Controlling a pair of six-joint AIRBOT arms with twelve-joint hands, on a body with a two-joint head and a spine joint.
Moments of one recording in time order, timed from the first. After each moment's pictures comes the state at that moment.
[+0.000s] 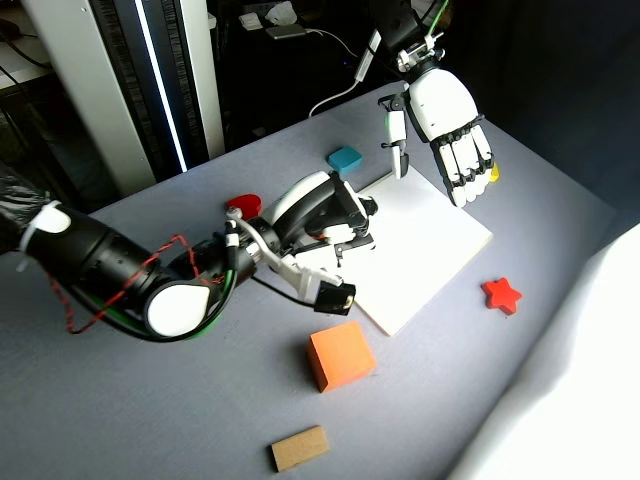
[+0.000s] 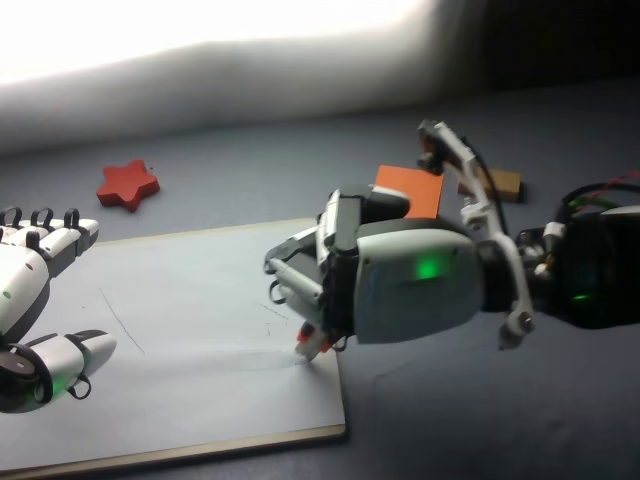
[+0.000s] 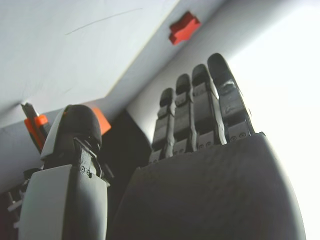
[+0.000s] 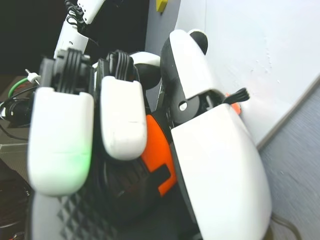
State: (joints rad) left arm 0.80 -0.70 0.59 -1.07 -0.94 1.77; right arm -0.54 -1.55 1.70 -1.04 1.23 -1.67
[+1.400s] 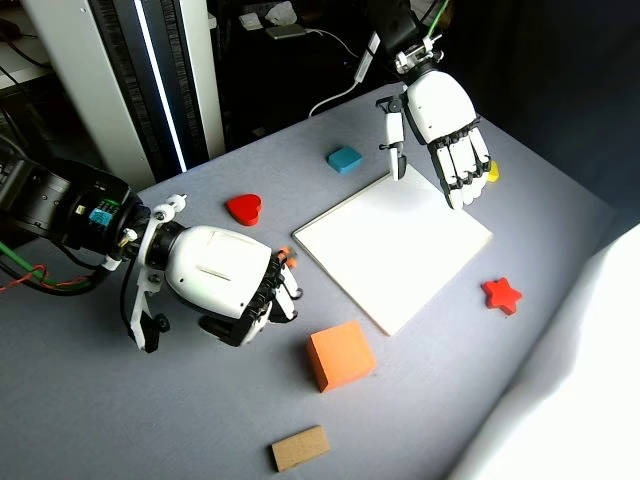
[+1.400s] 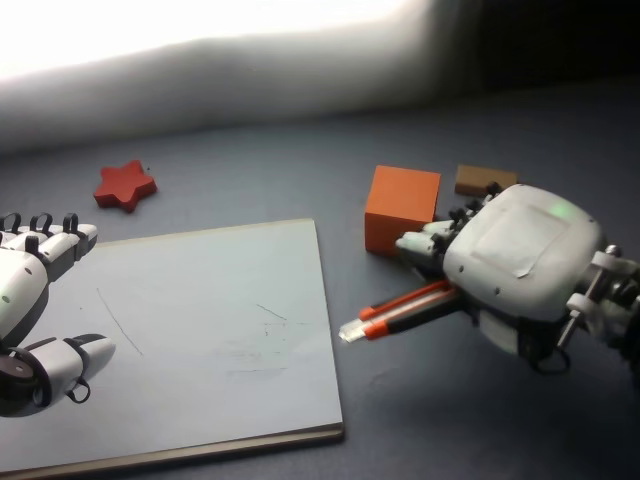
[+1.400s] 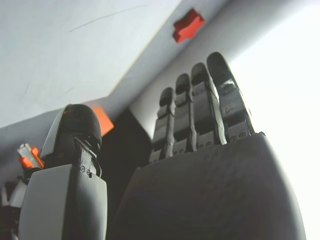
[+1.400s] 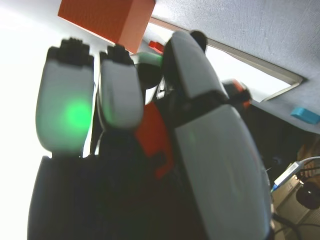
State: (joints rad) left arm 0.81 -0.70 0.58 -1.06 -0.94 1.76; right arm -0.66 -1.18 1.01 0.34 0.67 -1.61
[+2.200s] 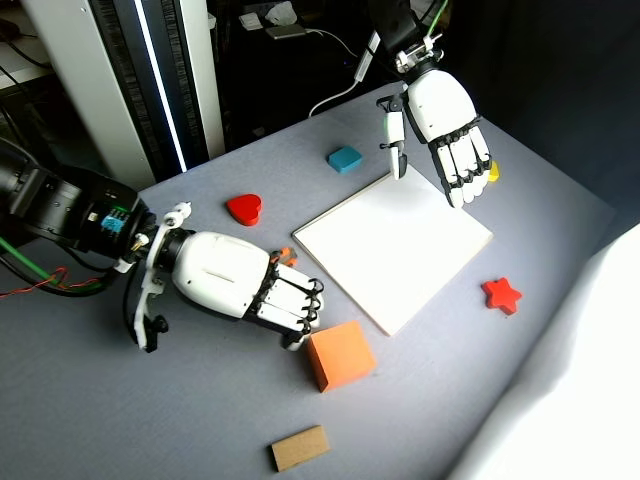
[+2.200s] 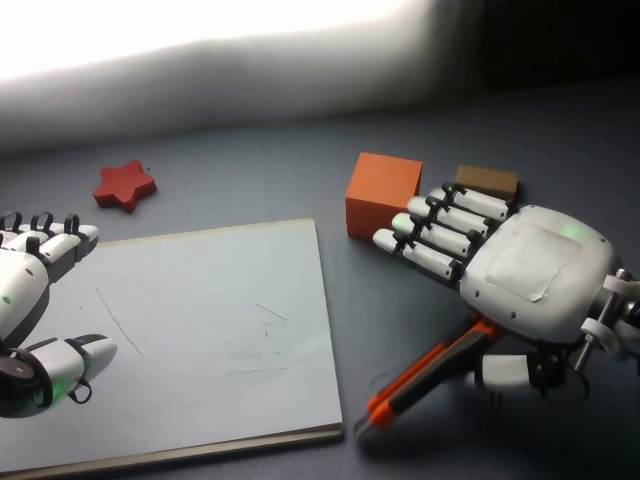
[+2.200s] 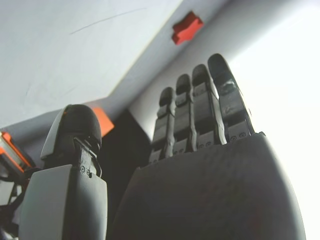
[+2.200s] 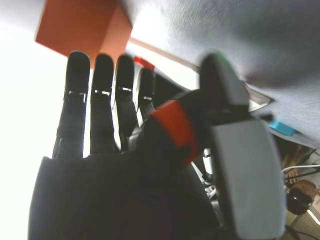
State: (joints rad) left arm 0.81 -0.70 0.58 -1.06 -0.94 1.76; right arm -0.71 -1.16 1.00 0.34 0.67 -1.65
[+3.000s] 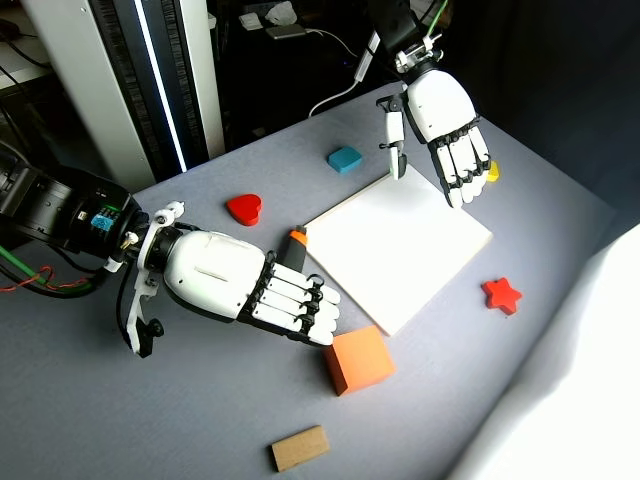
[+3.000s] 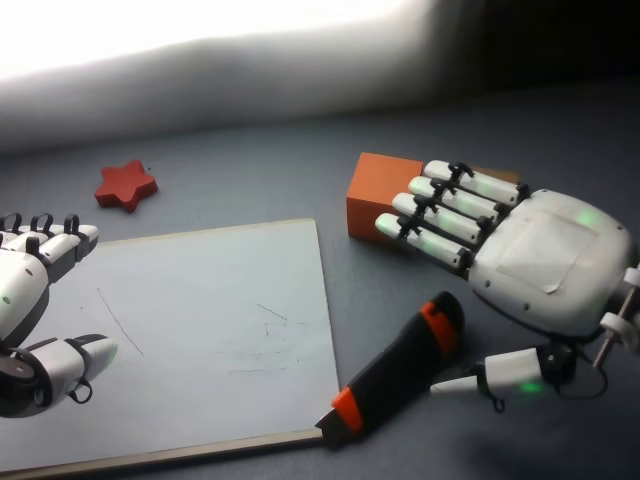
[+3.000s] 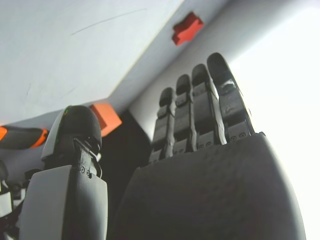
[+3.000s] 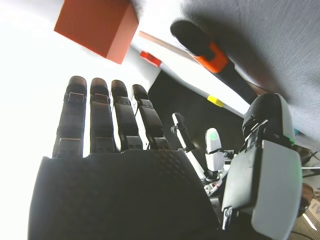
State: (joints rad) left arm 0.81 -0.70 0.58 -1.06 -0.94 1.76; right arm -0.70 -1.10 0.94 0.30 0.70 -1.65
